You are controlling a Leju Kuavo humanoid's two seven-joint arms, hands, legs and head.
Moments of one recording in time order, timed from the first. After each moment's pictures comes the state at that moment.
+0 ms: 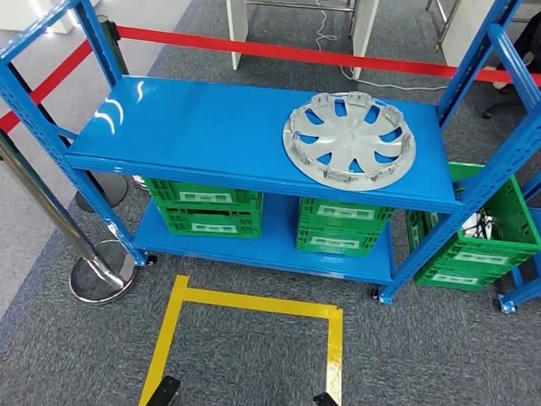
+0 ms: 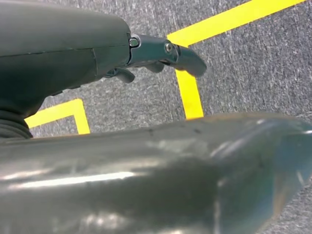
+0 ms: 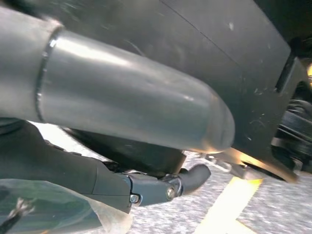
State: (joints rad) left arm -0.08 -0.12 0.01 -0.23 -0.37 0.18 -0.19; right arm -0.09 0.25 -0.81 -0.19 1.13 0.11 0.00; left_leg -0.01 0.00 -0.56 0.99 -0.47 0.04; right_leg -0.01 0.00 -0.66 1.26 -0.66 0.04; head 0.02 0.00
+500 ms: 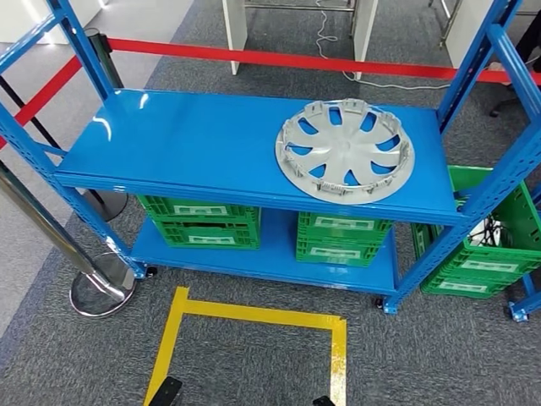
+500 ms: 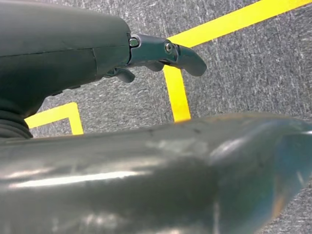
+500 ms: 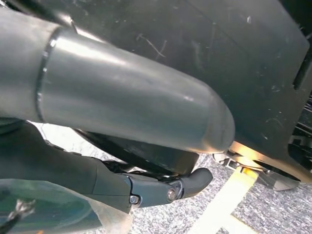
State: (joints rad) left arm -0.08 -0.12 0.01 -0.23 -0.38 0.18 -0.18; right arm -0.08 0.25 -0.81 -0.19 1.14 0.11 0.05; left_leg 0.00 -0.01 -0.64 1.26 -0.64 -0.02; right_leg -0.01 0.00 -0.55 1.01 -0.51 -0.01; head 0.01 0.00
